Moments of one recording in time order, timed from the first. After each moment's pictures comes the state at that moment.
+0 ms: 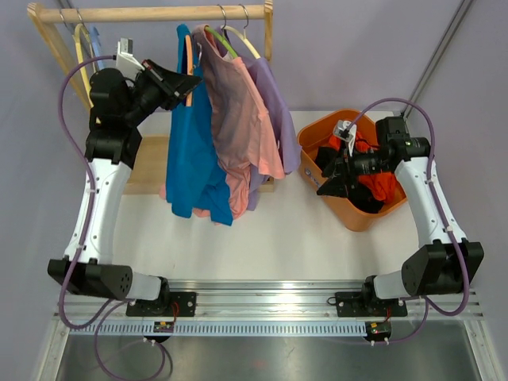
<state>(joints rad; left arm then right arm) -0.11 1.41 1.72 -0.26 0.48 -0.97 0.05 1.41 1.41 -1.12 -1.10 -0.73</state>
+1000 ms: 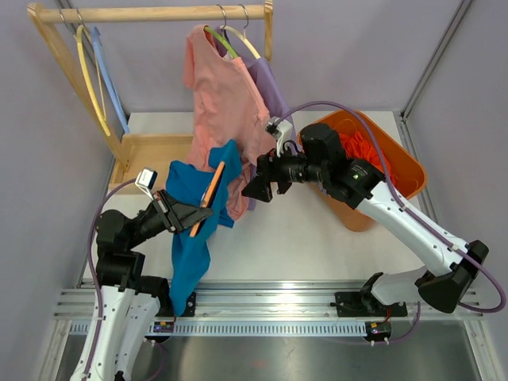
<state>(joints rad) -0.11 0.43 0.60 -0.03 0.93 -1.28 0.75 1.34 1.45 -0.55 -0.50 0.23</state>
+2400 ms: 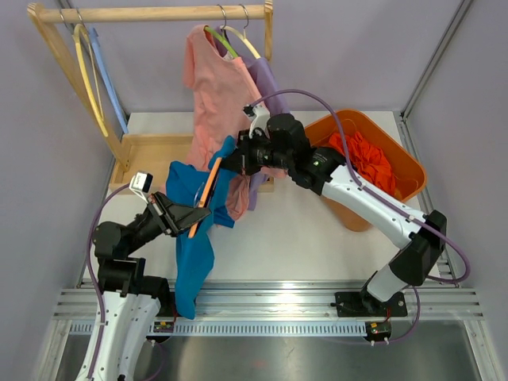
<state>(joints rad) -0.10 0.35 0.51 0.14 0.90 -1.47 0.84 1.60 1.60 -0.31 -0.23 0.55</state>
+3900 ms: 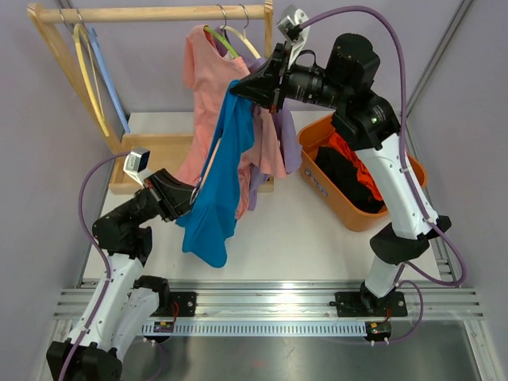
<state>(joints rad) -0.15 0.70 0.55 0.99 0.99 -1.54 0.68 1.77 2.45 -0.50 -0.69 0.17</state>
